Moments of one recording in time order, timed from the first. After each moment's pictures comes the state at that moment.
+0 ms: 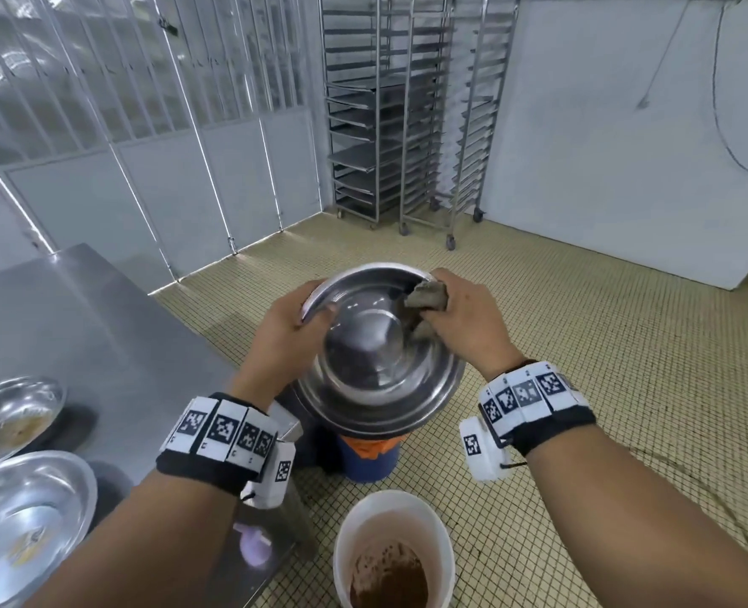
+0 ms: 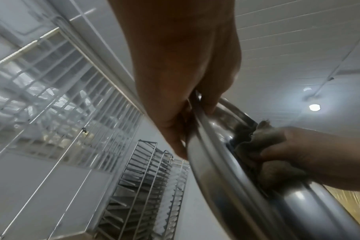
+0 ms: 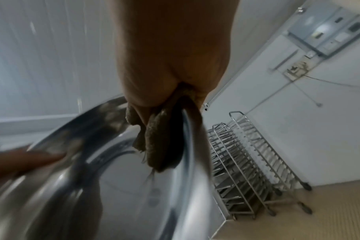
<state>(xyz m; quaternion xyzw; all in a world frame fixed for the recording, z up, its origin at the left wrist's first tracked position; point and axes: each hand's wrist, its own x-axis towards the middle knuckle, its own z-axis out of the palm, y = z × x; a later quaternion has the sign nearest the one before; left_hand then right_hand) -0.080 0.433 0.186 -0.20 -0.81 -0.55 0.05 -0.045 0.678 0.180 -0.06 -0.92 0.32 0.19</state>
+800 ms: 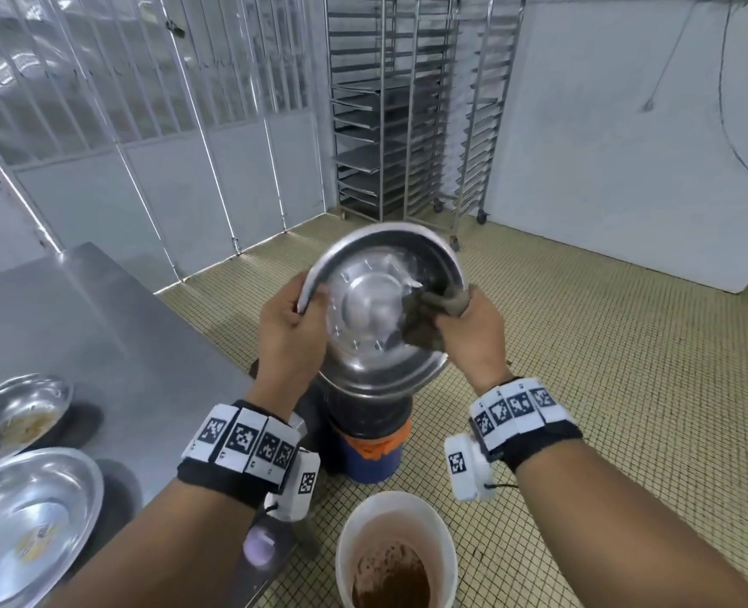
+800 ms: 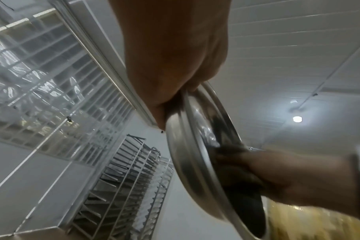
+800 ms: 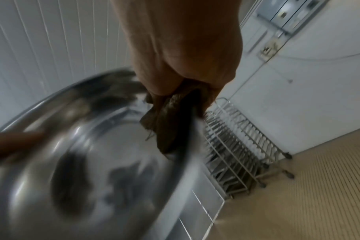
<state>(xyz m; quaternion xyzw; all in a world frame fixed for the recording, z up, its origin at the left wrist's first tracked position) -0.063 0.447 0.188 -0.13 -0.72 -0.66 0.14 -0.043 0.664 0.153 -0.18 -0.81 0.50 0.26</state>
